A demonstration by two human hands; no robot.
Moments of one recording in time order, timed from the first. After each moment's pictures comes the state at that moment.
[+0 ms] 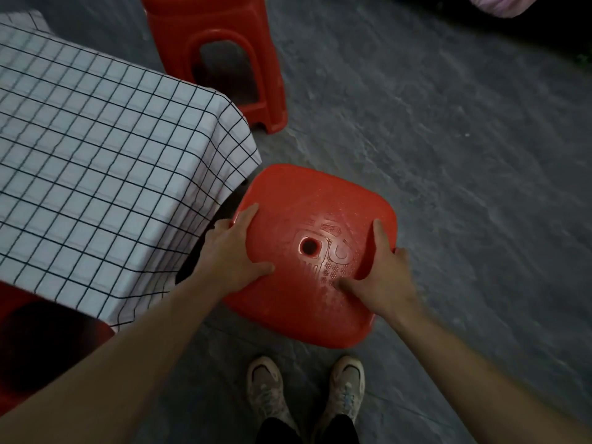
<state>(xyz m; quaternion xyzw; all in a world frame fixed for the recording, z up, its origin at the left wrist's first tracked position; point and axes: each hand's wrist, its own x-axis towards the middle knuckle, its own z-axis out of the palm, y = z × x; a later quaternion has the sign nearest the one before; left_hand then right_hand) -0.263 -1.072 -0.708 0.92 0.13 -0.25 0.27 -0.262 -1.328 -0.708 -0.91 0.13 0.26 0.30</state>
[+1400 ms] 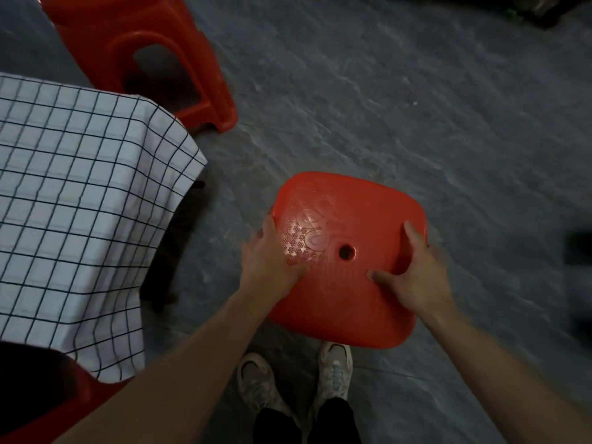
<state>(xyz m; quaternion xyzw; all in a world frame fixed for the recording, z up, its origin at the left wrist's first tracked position) -0.273 -1.216 -0.714 0.92 0.11 -0.22 0.31 -0.303 -1.456 -0.718 -0.90 0.25 0.17 0.32</state>
